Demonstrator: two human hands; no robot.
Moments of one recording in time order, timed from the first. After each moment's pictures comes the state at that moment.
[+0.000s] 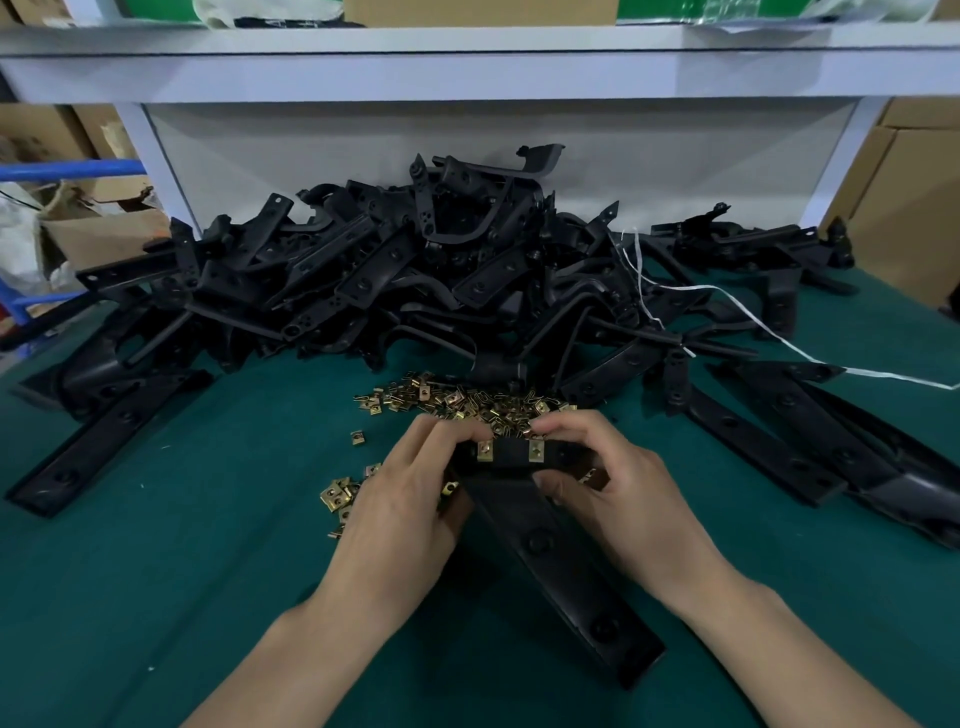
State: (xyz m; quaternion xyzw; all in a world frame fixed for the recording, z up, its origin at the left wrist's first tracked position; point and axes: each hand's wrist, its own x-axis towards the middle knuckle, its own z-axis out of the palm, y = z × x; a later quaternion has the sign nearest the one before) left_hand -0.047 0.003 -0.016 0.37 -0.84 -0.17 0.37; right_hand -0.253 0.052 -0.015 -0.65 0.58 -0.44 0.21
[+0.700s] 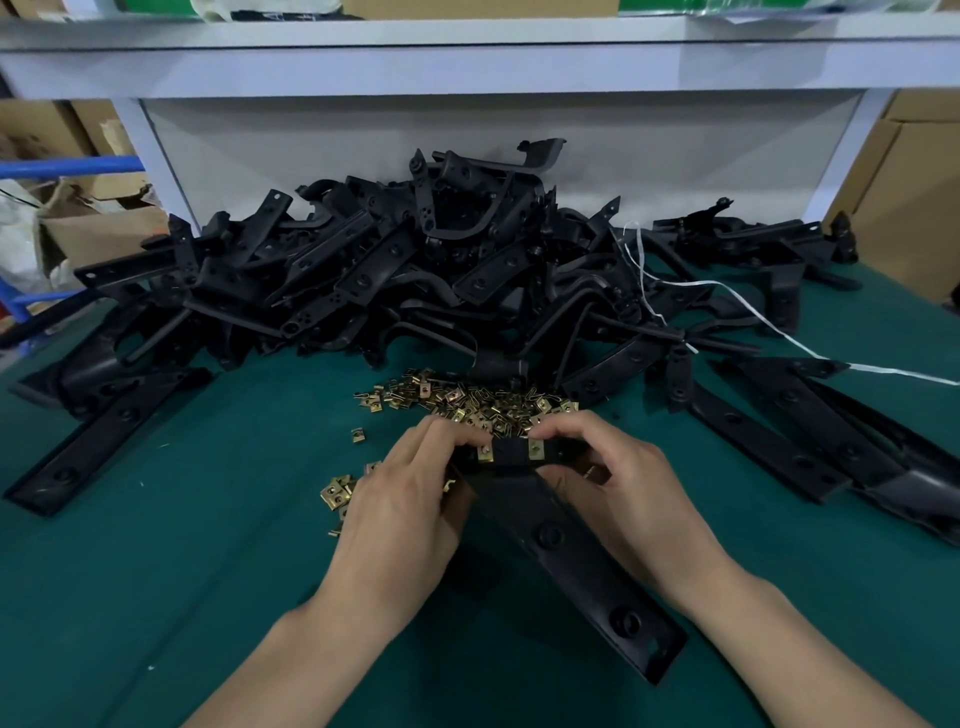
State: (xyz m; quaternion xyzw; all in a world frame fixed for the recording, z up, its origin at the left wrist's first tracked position) left_hand -0.049 0.007 -0.017 0.38 -0.83 -0.13 0.39; right_hand -0.252 0.047 -0.018 -0.65 0.59 -0.44 0.20
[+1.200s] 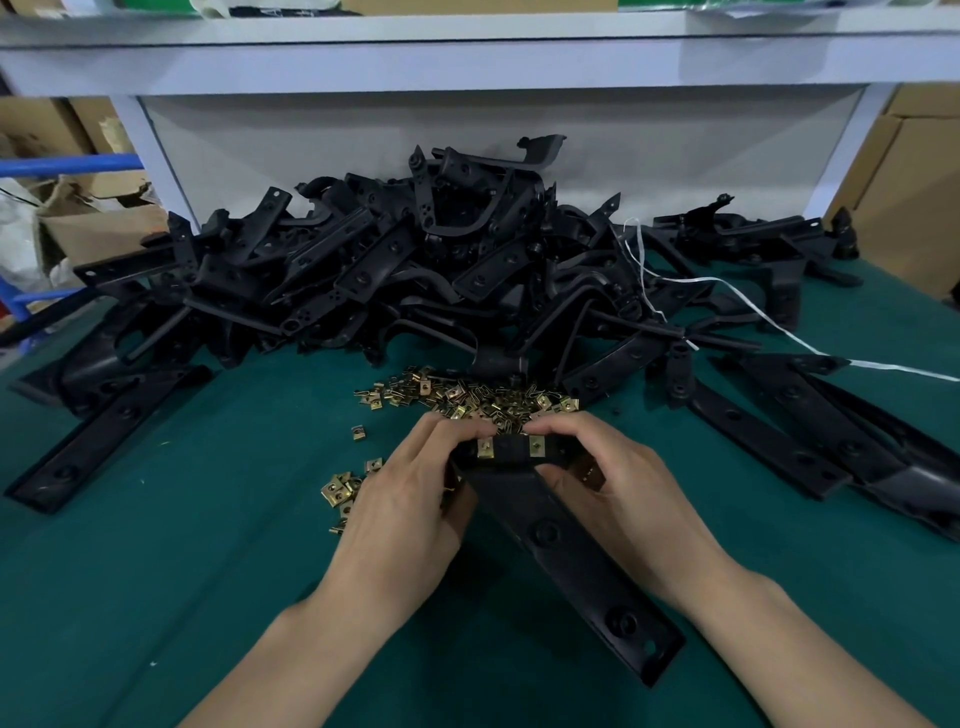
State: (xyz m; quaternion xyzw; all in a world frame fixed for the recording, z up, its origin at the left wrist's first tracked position) left_hand -0.048 0.006 -0.015 0.38 -0.83 -0.17 0.36; right_hand -0.251 0.055 -0.015 -0.67 0.61 -0.38 0.18
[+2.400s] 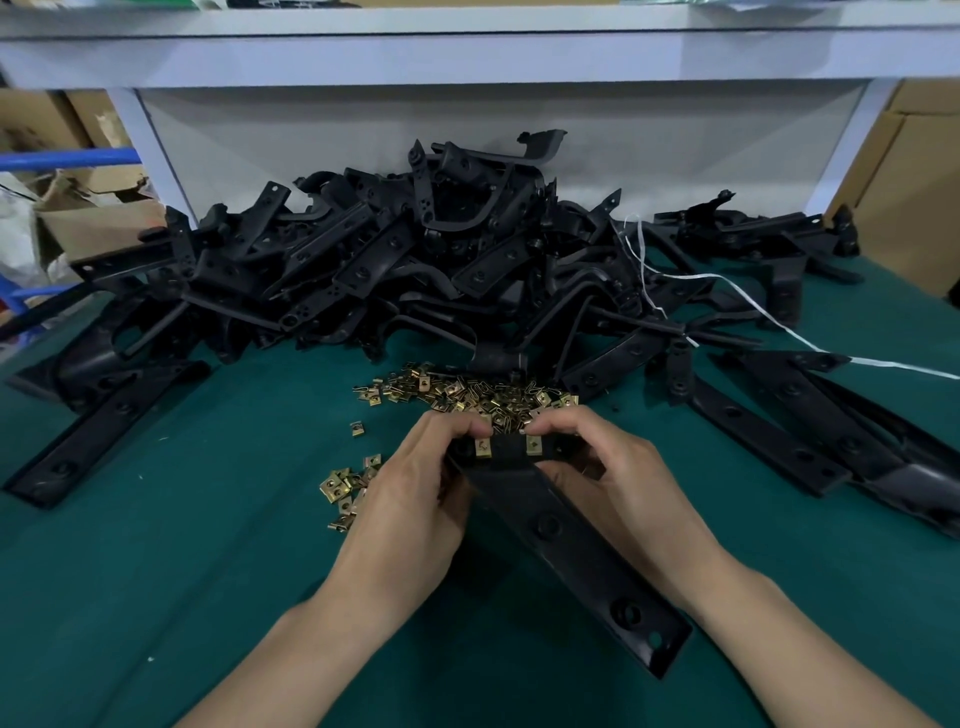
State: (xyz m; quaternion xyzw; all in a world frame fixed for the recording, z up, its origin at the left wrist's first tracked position) left_hand -0.051 0.005 -0.021 0.38 -0.81 -0.23 0.39; right_hand -0.249 0.051 -0.014 -0.64 0.59 -0.42 0.24
